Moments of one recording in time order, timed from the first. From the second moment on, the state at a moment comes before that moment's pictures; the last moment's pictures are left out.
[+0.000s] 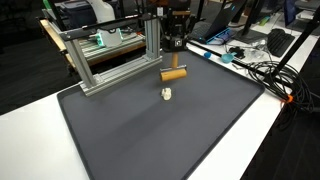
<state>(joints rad) -0.02 0.14 0.07 -2.07 -0.13 2.32 0.62</state>
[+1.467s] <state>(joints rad) -0.08 0.15 -0.03 -2.13 0.15 2.45 0.15</state>
